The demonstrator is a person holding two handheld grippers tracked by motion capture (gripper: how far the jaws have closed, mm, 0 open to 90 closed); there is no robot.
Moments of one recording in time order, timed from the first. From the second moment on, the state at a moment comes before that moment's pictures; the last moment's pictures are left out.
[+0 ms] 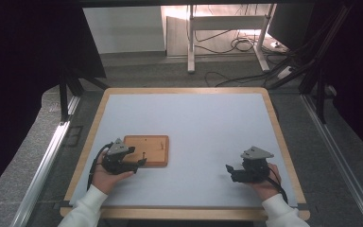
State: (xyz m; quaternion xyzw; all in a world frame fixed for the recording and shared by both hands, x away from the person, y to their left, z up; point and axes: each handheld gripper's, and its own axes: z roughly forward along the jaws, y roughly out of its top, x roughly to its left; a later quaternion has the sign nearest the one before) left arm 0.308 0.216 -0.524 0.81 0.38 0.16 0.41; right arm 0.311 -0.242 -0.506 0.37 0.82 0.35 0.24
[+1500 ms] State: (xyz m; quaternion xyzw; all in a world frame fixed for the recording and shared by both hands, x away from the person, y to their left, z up) left arm 0.362 0.156 -0.519 0.84 0.33 0.13 0.41; right arm 0.315 -0.241 -0.511 0.38 0.83 0.34 0.23
